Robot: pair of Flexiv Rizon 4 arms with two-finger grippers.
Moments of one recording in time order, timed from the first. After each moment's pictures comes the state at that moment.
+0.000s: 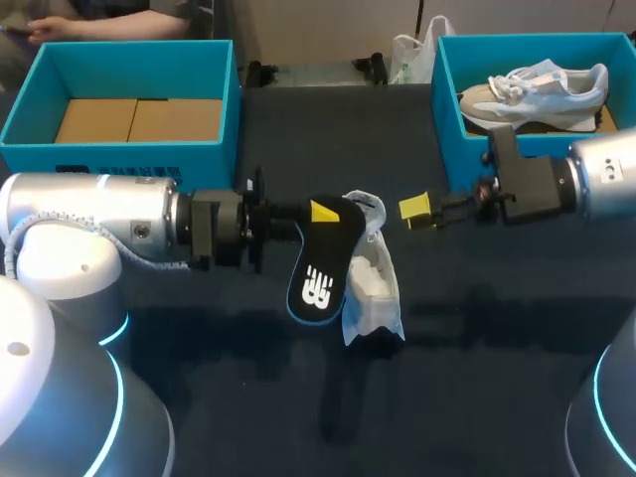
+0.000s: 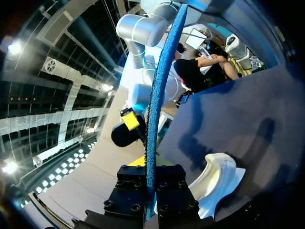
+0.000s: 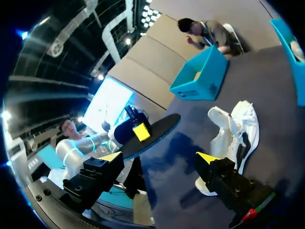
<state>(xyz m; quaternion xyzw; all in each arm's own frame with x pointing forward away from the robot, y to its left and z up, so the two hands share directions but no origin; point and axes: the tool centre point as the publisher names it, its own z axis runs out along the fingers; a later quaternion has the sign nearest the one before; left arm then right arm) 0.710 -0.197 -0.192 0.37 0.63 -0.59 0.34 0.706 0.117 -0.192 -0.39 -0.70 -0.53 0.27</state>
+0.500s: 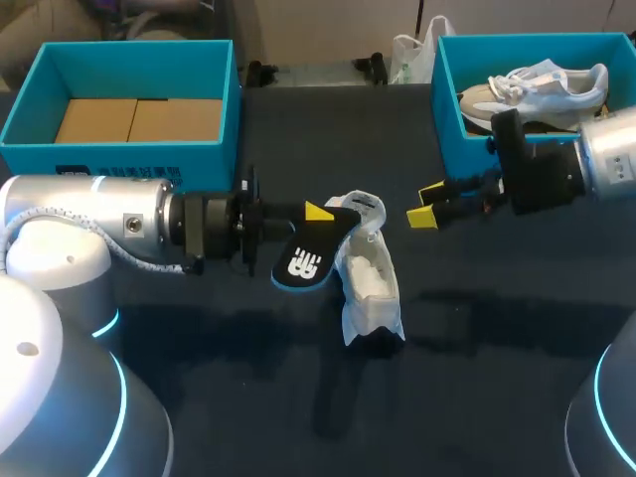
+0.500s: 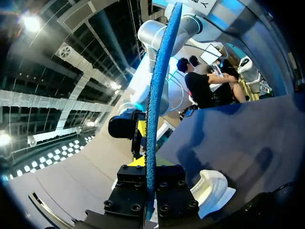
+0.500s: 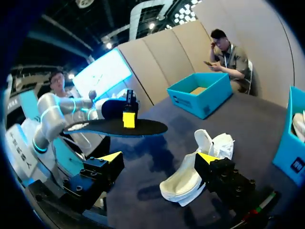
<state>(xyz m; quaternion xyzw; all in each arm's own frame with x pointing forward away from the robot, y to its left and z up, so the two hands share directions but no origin) 0.702 -0.190 -0.185 0.31 0.64 -0.64 0.28 0.719 0.100 -0.194 -0.26 -0.81 -0.51 0.09</state>
